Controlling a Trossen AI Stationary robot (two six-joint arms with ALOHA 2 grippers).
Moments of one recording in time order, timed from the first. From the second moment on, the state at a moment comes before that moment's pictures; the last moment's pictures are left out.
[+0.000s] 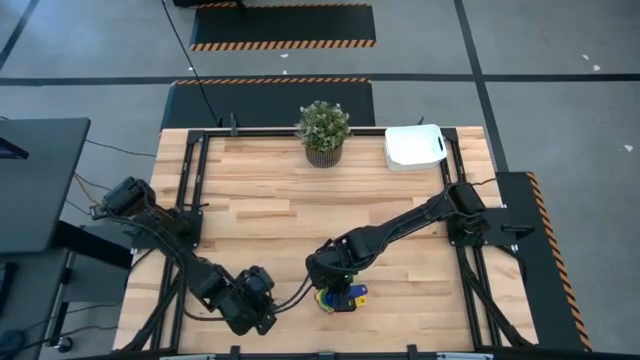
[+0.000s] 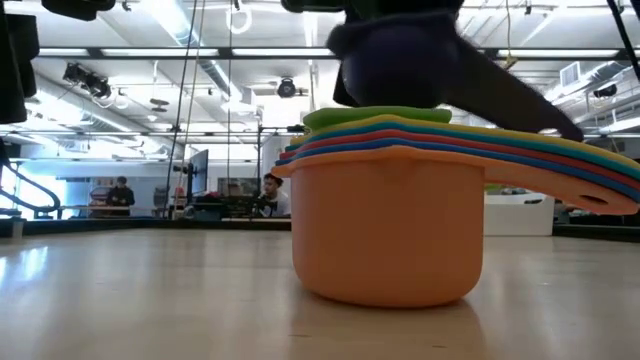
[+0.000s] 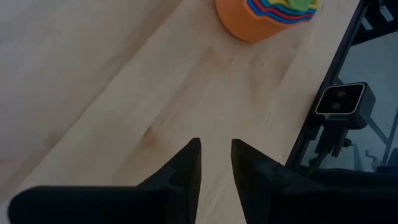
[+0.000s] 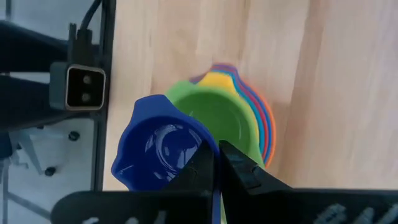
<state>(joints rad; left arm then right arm) -0.79 1.63 1.02 -0.39 -0.37 -1.40 0.34 2.06 1.68 -0.79 -0.29 0.31</state>
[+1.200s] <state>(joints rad) -0.80 1.63 1.02 -0.40 -0.38 -1.37 0.25 2.00 1.68 -0.91 -0.29 0.21</state>
